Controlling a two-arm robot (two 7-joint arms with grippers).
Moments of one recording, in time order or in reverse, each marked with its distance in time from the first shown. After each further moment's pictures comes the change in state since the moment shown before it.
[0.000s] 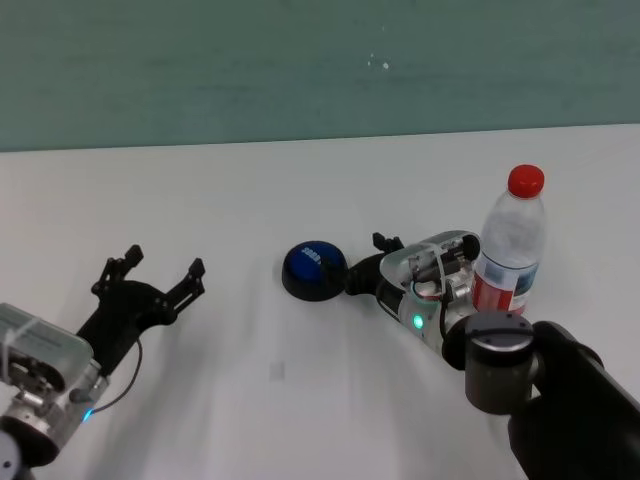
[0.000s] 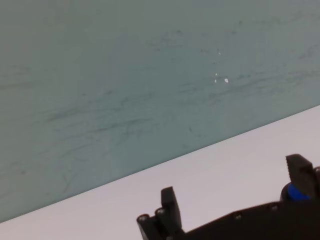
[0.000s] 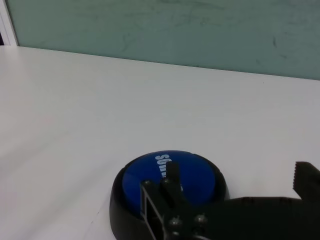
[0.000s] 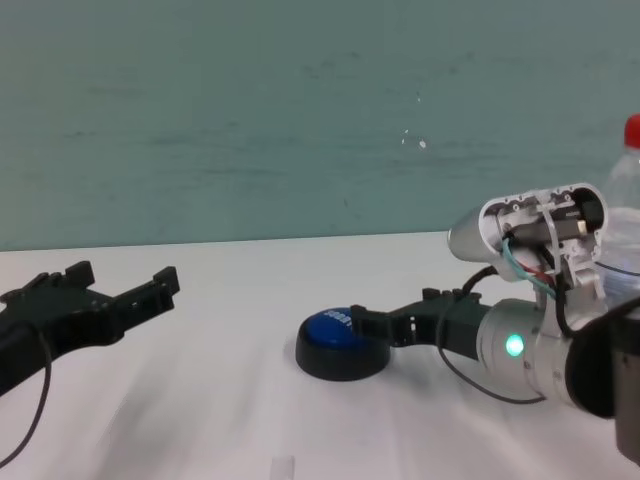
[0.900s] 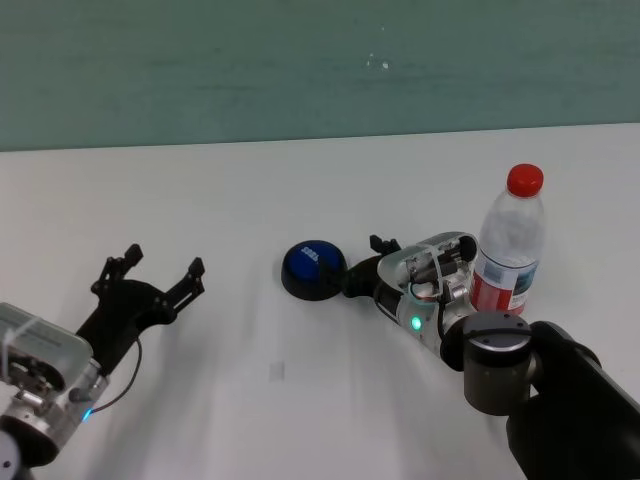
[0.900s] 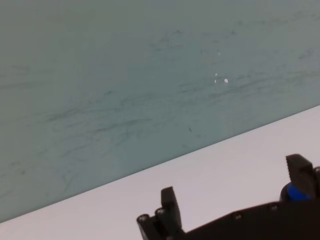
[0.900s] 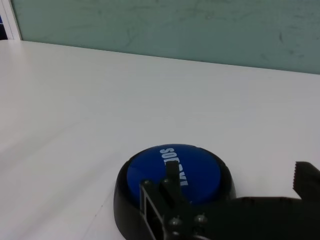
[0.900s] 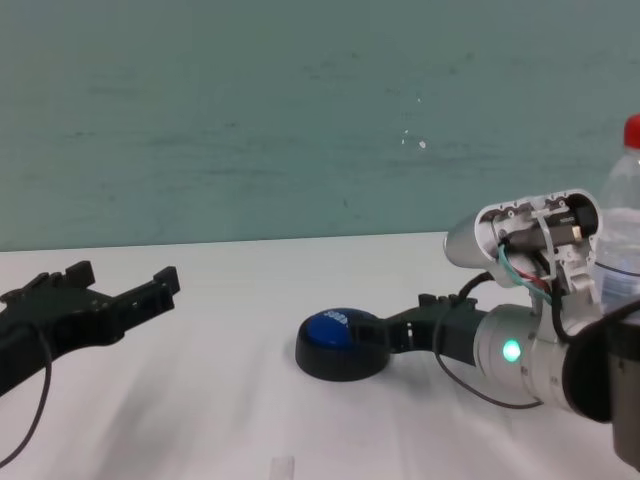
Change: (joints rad) left arm 0.000 0.000 0.000 0.000 0.000 0.000 0.000; right arm 0.011 0.000 -0.003 0.021 -0.002 0.008 0.007
